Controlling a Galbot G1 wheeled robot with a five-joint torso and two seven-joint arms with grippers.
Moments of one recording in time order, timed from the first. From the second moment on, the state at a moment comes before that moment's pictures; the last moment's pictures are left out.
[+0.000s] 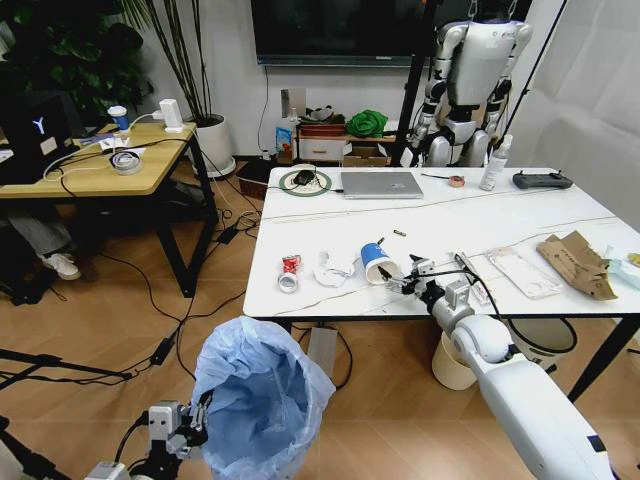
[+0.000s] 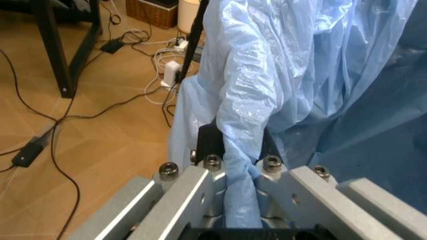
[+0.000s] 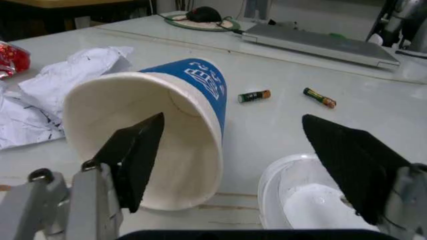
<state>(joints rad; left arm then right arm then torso) 2.00 -1.27 -0.68 -2.23 -0.50 0.09 0.10 -0.90 1.08 0.23 1.50 0.38 -0.11 -0.19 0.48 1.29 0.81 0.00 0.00</state>
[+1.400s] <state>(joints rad) 1.92 -1.09 -0.55 -2.23 -0.59 0.14 0.06 -1.13 0.85 0.34 2.02 0.81 -0.08 -0.19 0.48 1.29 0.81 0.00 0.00</state>
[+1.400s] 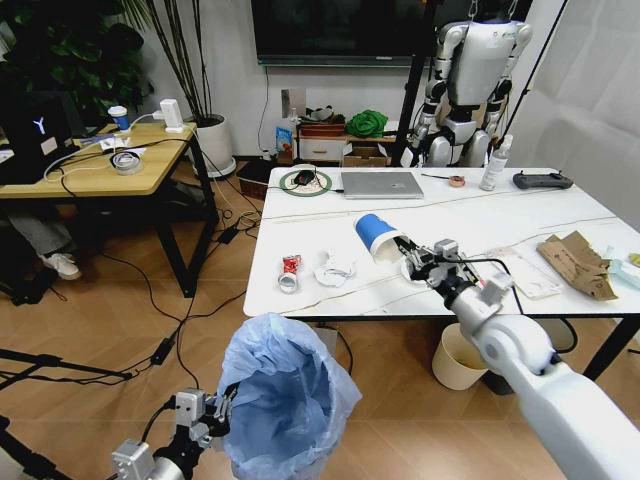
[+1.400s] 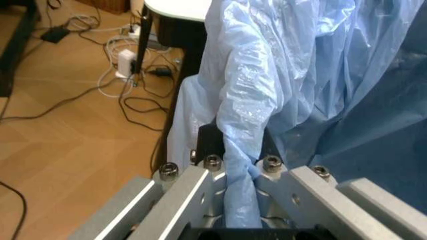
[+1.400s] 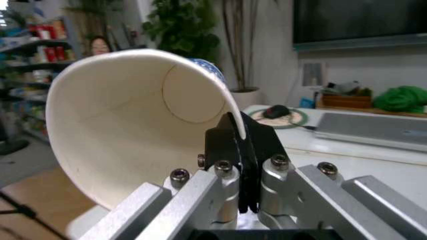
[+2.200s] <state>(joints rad) 1.78 -1.01 -0.44 -2.22 -0.80 0.20 -0.01 -1.20 0.63 0.07 2.20 0.78 -0.03 -0.36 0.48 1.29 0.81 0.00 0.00</state>
